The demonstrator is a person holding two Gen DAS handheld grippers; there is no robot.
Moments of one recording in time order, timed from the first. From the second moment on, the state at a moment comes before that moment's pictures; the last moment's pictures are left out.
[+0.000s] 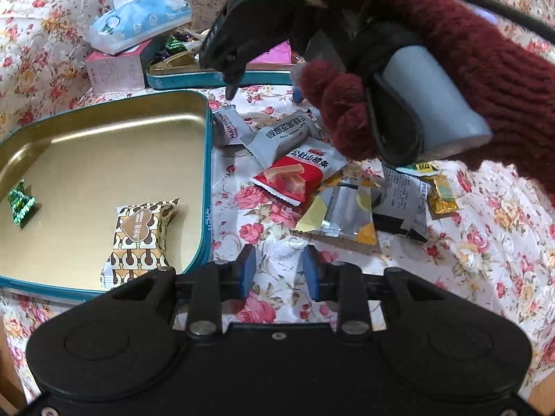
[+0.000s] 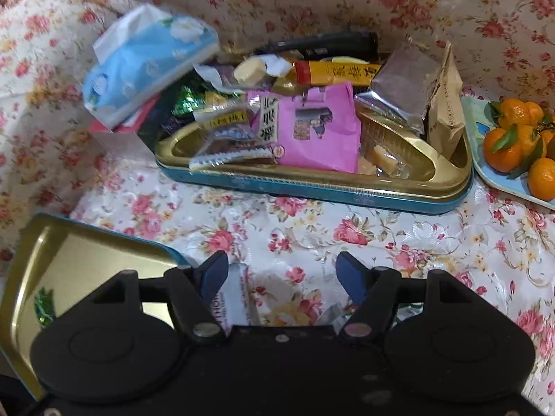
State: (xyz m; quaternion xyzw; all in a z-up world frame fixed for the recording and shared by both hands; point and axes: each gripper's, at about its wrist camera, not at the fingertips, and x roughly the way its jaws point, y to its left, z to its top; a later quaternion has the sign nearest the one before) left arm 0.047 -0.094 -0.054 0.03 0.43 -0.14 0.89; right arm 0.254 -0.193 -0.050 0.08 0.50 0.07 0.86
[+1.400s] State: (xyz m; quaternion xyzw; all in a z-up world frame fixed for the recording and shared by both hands) left arm 0.053 -0.107 -0.048 0.03 0.40 -0.15 0.91; right arm 0.189 -0.219 -0.035 0.03 0.45 0.17 0.88
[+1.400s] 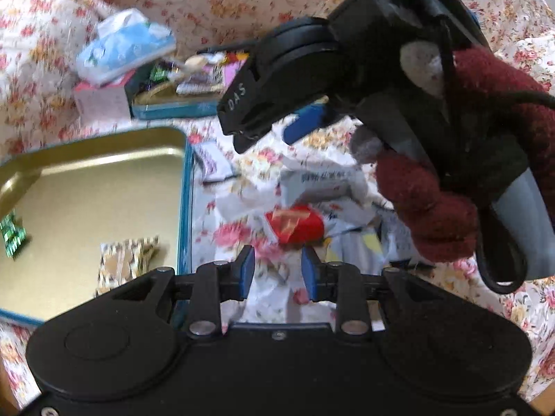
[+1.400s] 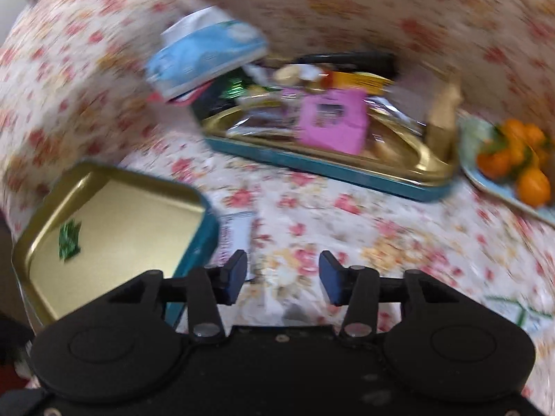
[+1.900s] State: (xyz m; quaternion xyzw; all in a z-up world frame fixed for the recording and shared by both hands) left arm 0.049 -0.106 -0.058 0.03 0.40 -0.14 0.91; right arm 0.198 -0.173 -0.050 -0.04 0.46 0.21 0.86
